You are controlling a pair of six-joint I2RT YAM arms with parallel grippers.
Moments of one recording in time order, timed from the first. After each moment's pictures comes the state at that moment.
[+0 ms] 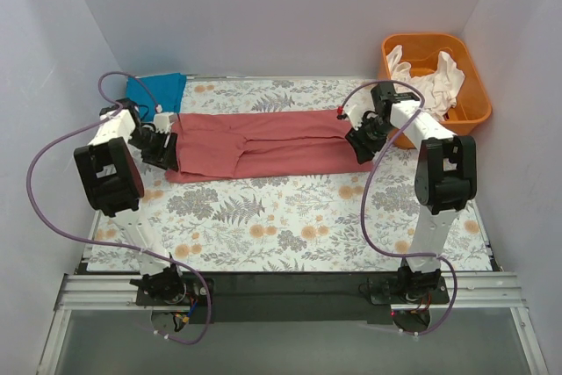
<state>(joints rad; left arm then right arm) 0.30 2.01 1.57 -1.06 0.46 0.61 0.17 1.94 1.53 -0.95 -0.36 -0.78</state>
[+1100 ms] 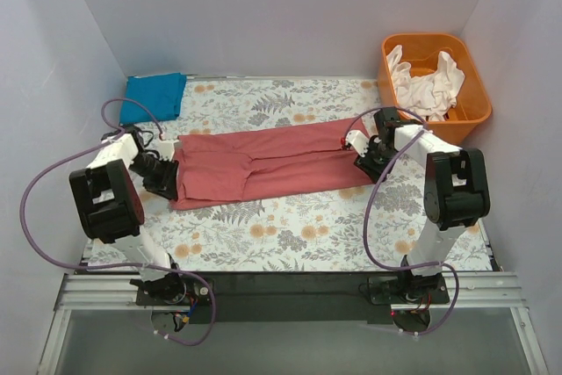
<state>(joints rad) 0.29 1.77 1.15 -1.02 0.38 0.61 0.17 1.79 1.15 -0.70 -0.16 -0.93</state>
